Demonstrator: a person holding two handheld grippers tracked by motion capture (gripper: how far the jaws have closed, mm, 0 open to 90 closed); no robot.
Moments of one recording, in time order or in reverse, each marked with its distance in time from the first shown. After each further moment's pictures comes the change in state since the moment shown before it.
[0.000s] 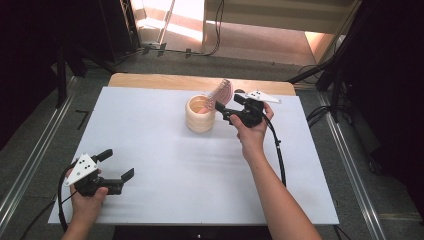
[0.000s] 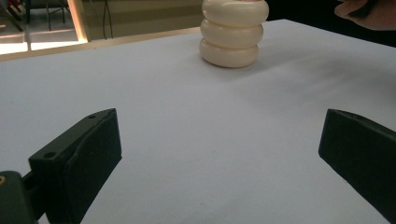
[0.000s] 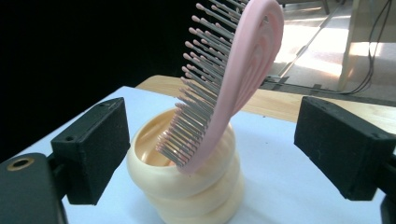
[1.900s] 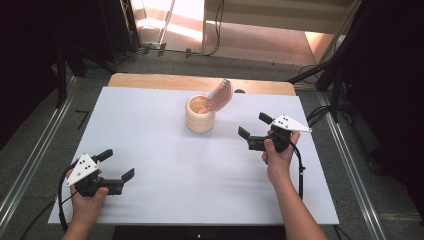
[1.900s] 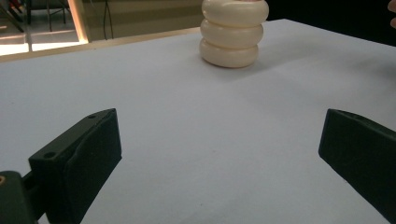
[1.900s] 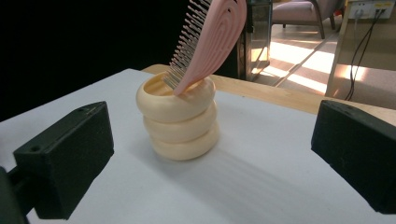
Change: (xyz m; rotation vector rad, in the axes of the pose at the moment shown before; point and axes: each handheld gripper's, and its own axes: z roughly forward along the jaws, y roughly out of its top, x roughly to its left) left arm -0.001 0.000 0.000 -0.001 0.002 0.005; right arm -0.015 -0.039 -0.088 -0.043 0.012 -0.120
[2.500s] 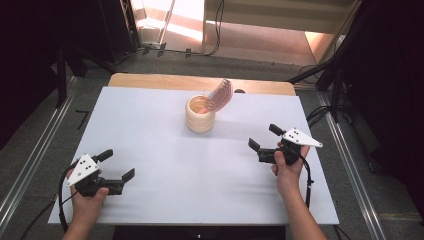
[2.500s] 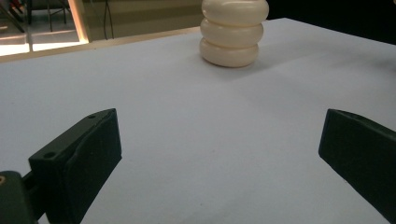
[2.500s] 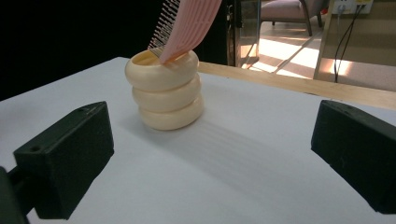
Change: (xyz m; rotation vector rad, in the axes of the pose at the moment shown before) left arm -0.001 0.000 0.000 0.001 0.001 0.001; right arm -0.008 -0.029 -0.032 0.004 -0.038 -0.005
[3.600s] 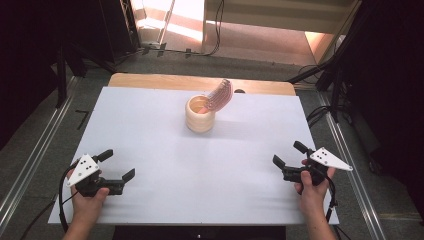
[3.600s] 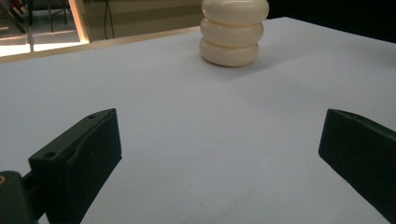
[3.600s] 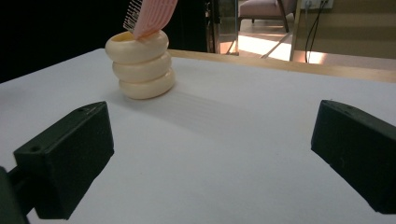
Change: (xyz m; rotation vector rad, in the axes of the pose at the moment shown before) left arm -0.001 0.000 0.000 0.006 0.004 0.008; right arm -0.021 -0.032 -0.072 -0.001 -0.075 0.022
